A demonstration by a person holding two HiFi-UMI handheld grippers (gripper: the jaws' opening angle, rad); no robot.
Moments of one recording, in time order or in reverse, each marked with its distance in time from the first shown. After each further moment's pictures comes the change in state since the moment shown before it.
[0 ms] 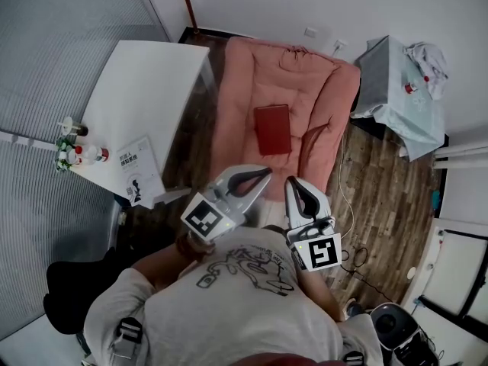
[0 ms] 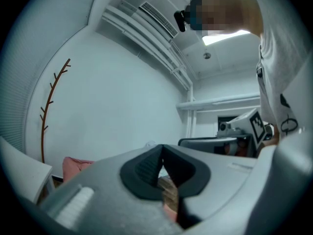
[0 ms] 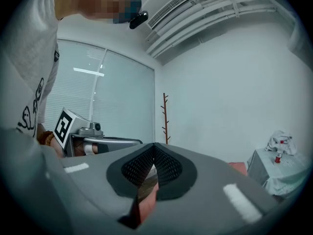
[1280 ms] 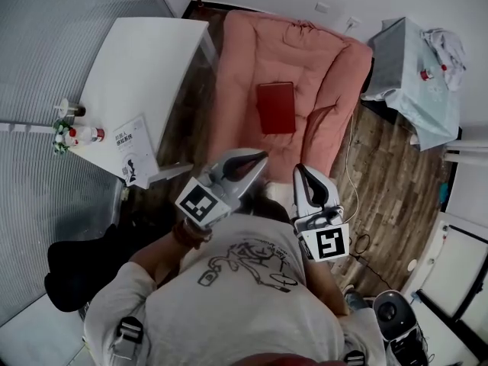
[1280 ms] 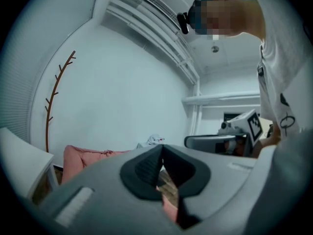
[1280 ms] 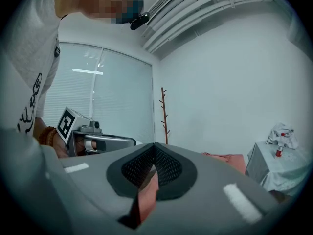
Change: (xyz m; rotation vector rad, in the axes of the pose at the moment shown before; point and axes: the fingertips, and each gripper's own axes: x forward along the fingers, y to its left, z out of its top) left arm 0.032 0.013 -0.045 -0.052 0.068 0.057; right arm -0.010 -0.054 -0.042 0.031 0.052 0.031
